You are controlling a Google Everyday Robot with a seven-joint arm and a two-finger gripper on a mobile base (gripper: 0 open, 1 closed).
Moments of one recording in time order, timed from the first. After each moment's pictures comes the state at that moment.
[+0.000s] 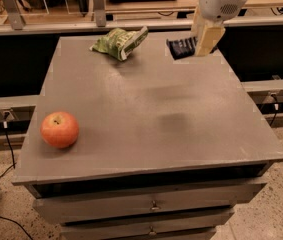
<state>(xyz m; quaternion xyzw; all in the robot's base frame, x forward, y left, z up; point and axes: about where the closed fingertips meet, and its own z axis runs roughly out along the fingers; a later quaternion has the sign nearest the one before) 0.637 -0.158 0.964 -0.73 0.65 -0.09 0.19</state>
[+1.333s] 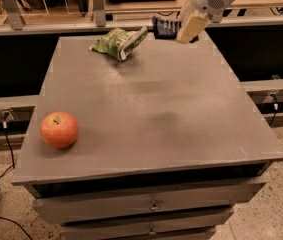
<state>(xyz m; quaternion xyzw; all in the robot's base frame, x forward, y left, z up) 0.665 -0.121 0.991 -0.65 0.69 -0.07 0.31</state>
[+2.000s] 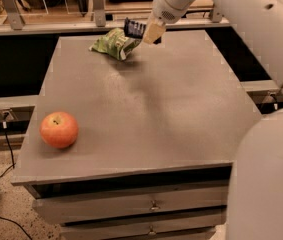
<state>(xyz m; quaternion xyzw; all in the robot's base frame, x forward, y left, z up) 0.759 -0.048 0.937 -0.61 0.71 -0.05 0.35</state>
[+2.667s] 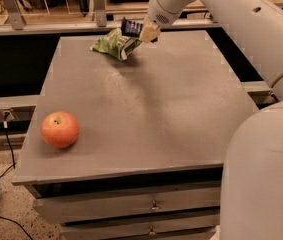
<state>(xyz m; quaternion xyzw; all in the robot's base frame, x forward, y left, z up) 0.766 -0.037 0.924 -0.61 0.71 -0.04 0.34</state>
